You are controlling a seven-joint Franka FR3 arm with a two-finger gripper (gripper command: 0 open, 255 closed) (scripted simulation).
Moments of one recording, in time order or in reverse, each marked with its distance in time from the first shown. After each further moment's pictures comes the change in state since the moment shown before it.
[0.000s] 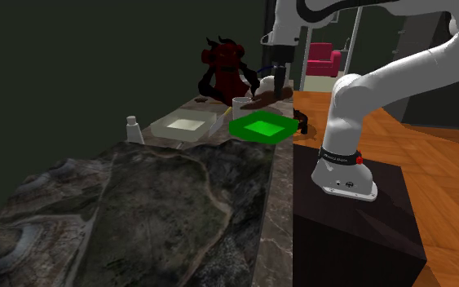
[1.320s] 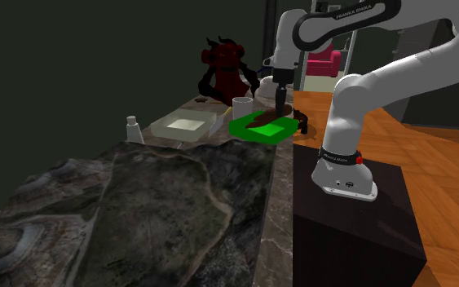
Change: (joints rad) arm -0.069 0.008 -0.103 -0.181 -0.094 0.178 -0.097
